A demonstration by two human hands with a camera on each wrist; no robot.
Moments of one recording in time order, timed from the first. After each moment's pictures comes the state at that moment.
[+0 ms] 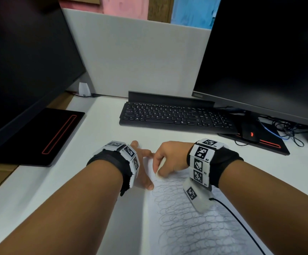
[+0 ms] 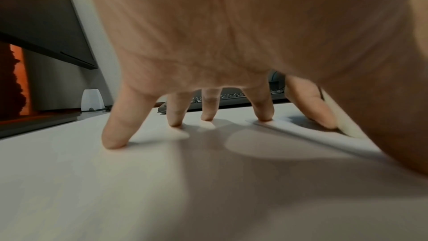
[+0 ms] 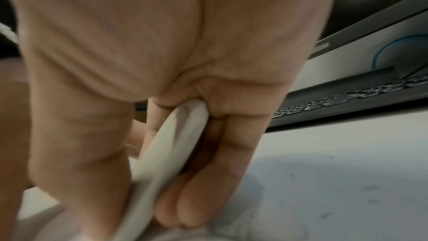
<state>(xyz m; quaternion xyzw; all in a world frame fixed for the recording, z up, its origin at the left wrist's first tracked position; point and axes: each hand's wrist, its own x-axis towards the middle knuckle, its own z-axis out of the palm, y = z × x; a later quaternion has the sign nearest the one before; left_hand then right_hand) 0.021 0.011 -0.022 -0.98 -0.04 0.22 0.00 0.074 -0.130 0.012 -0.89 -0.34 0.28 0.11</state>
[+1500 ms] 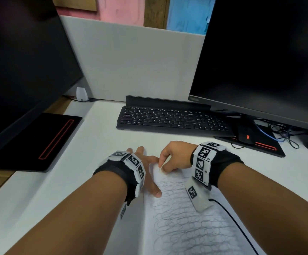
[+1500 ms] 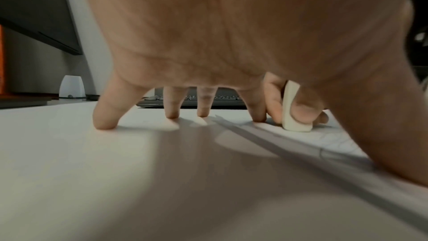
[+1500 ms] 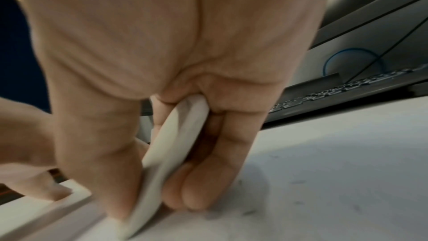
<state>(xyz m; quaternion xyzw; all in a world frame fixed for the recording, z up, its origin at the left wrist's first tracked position) 0.020 -0.011 -0.015 -0.97 -0.02 0.23 -0.03 0.087 -0.149 0.009 -0.91 -0.29 0.26 0.15</state>
